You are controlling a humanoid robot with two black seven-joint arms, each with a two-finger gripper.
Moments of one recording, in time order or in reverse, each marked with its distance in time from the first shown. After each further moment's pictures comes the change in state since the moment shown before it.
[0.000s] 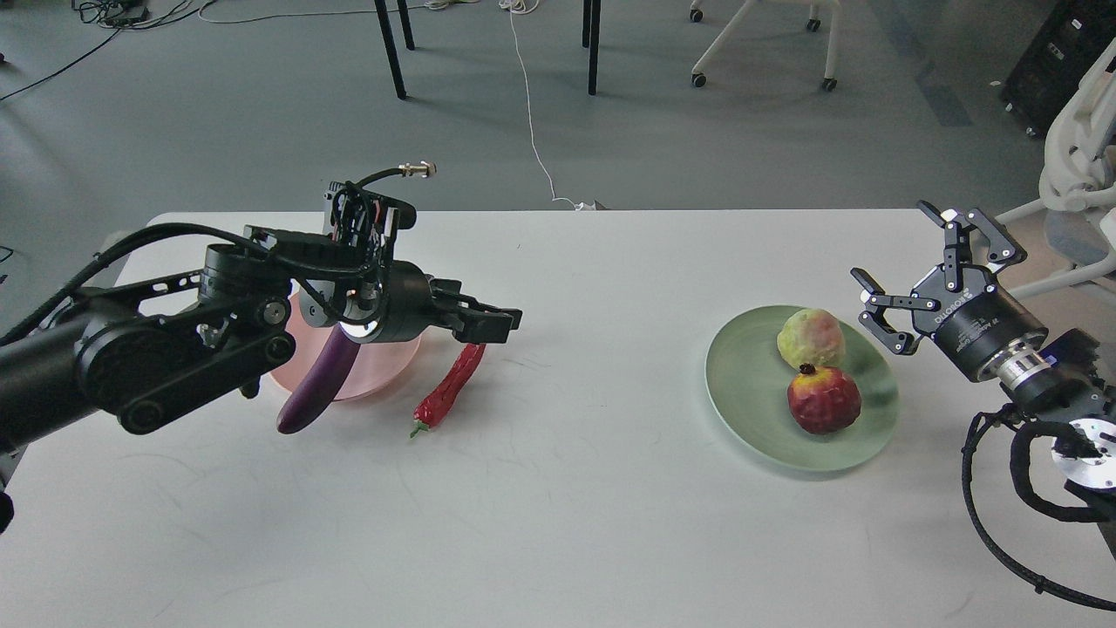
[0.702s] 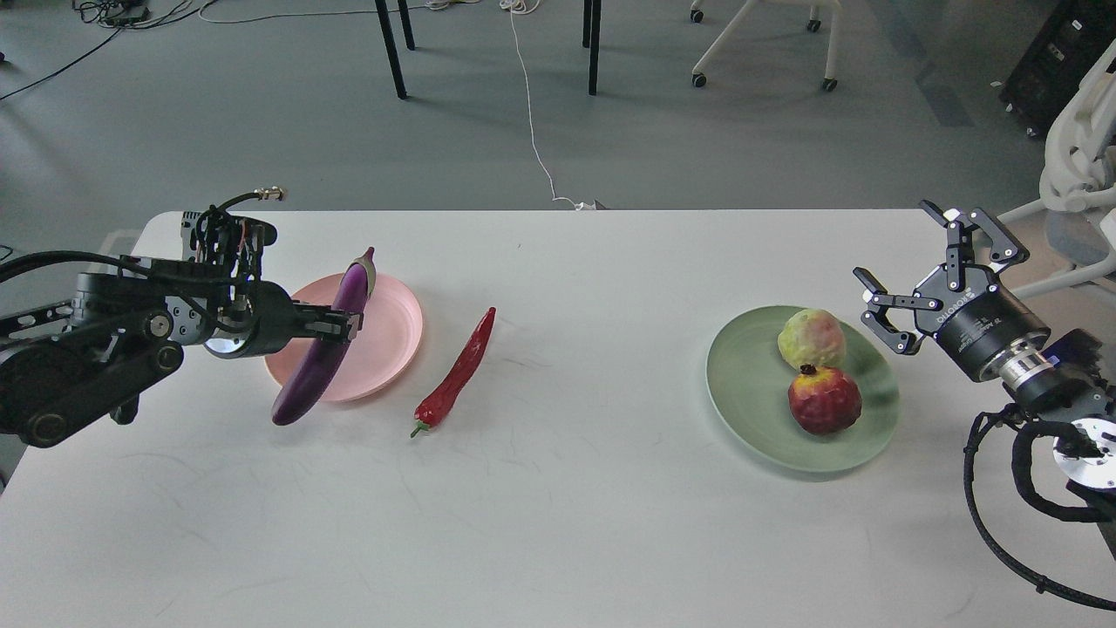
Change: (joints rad) left arm 0.098 0.225 -0.064 0.121 -0.073 0.000 -0.004; right arm 0.000 0.003 0.000 -0.002 0.001 -0.001 0.000
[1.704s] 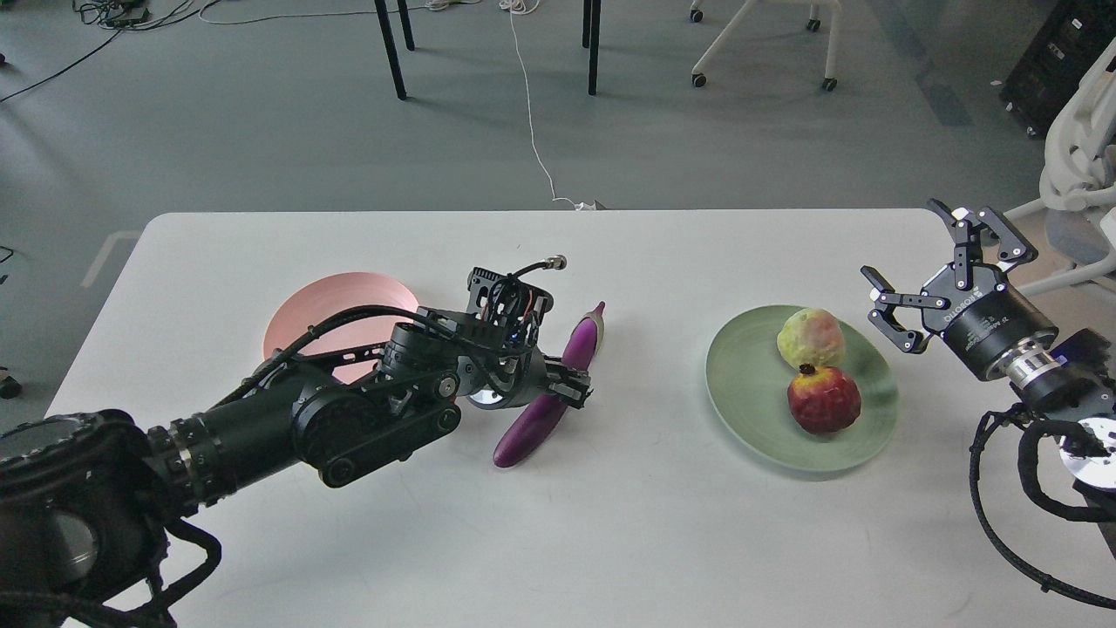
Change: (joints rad) left arm -0.021 -0.601 0.012 0.101 0.082 0.000 0.229; right arm 0.000 -0.006 0.001 -0.009 0.006 0.003 0.000
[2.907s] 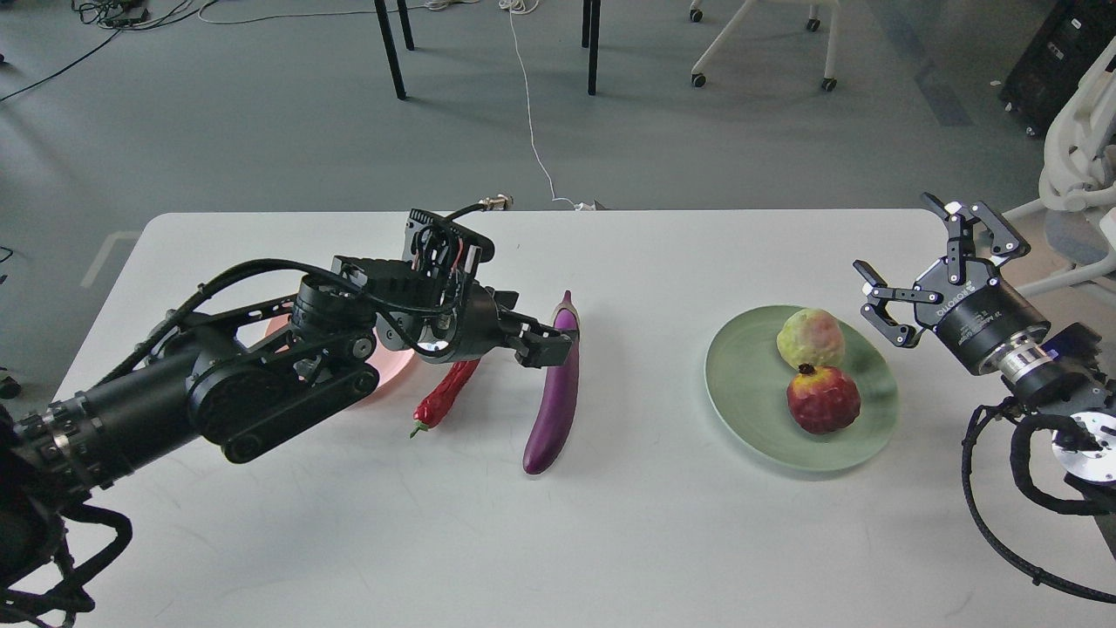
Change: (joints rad) left arm -0.011 0.179 -0.073 -0.149 0.169 0.000 -0.181; right arm 0.012 0.011 0.001 0.001 0.000 0.003 0.000
